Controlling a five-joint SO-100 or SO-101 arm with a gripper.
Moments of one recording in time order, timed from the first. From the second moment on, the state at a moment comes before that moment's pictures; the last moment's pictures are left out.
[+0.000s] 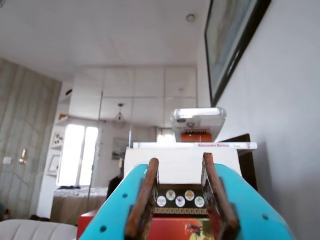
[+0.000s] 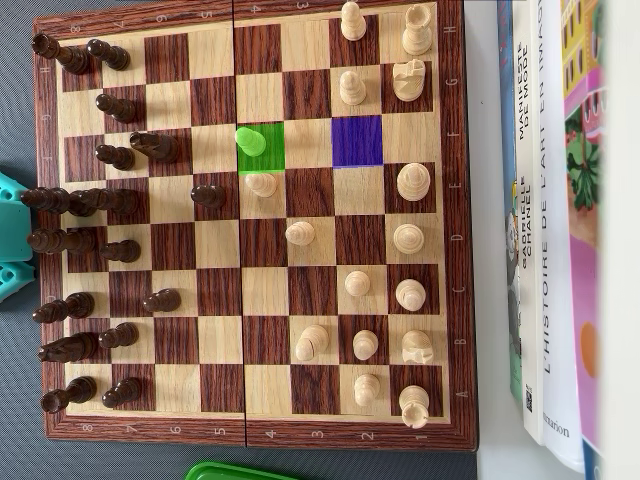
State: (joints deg) arm -3.0 191.3 179.8 -44.9 93.5
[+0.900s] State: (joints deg) arm -2.7 192.5 179.8 -85.7 93.5
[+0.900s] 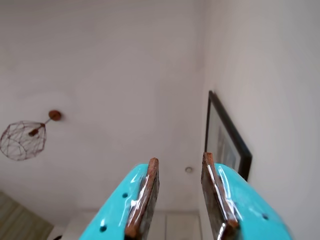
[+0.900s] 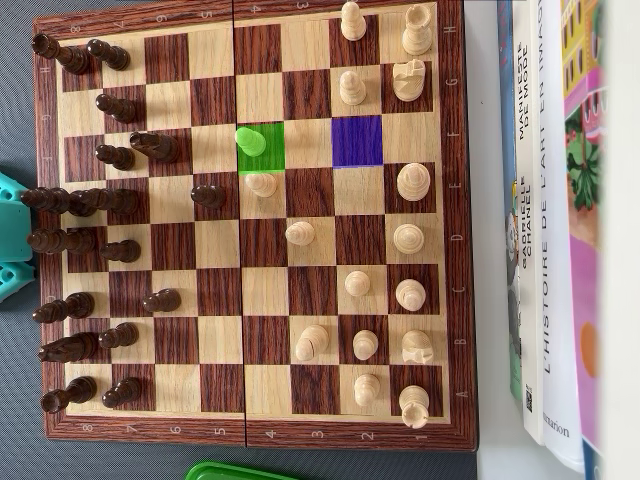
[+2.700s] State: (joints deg) arm -2.5 192.5 179.8 -103.2 93.5
